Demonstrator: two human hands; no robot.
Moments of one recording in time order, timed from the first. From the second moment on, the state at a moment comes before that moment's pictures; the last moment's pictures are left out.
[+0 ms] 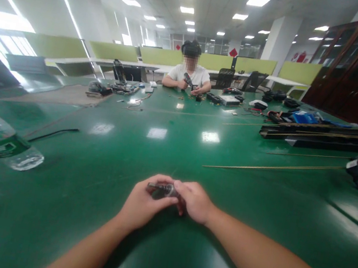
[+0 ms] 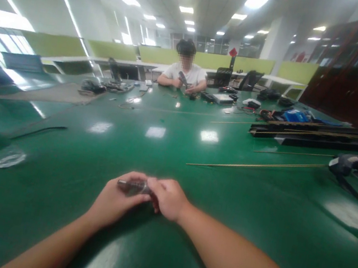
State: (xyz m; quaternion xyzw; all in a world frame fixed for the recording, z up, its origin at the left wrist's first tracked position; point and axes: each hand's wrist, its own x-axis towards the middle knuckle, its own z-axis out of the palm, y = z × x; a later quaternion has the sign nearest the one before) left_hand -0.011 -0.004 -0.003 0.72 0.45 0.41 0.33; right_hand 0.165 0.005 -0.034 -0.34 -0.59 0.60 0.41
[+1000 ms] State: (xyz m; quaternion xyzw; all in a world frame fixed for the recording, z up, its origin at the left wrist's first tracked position) left_hand -0.013 -0.004 0.002 0.75 0.45 0.43 0.20; right_hand 0.170 -0.004 -0.028 -0.39 -0.62 0.49 0.47
